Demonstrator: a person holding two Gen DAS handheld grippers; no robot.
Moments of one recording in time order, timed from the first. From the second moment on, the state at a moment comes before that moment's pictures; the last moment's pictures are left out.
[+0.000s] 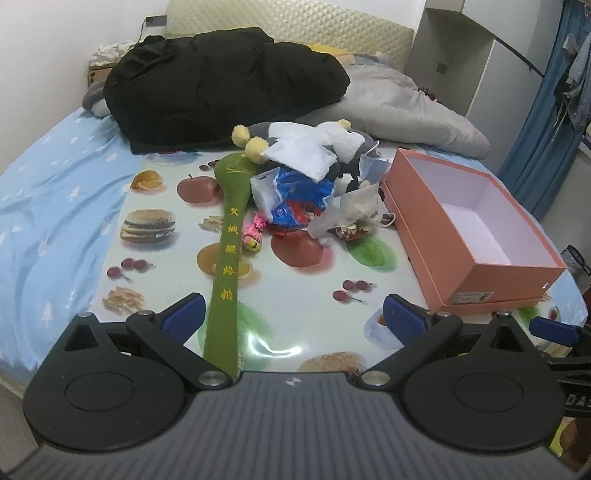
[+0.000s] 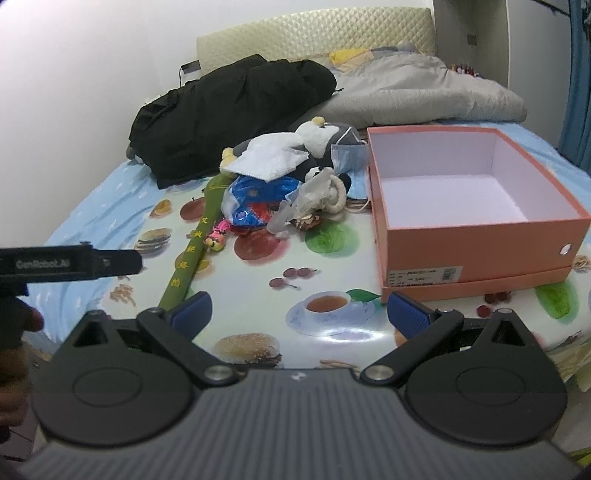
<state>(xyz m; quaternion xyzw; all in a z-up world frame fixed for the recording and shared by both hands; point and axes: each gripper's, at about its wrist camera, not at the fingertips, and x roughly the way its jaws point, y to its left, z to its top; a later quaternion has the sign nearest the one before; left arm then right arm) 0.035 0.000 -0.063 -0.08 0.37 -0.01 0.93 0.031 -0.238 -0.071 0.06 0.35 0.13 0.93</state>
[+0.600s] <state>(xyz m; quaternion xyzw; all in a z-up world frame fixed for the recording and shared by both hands) 0.116 0.032 -0.103 -0.07 0.40 -0.01 0.91 0.097 -0.201 -0.094 0.05 0.35 0.16 0.92</state>
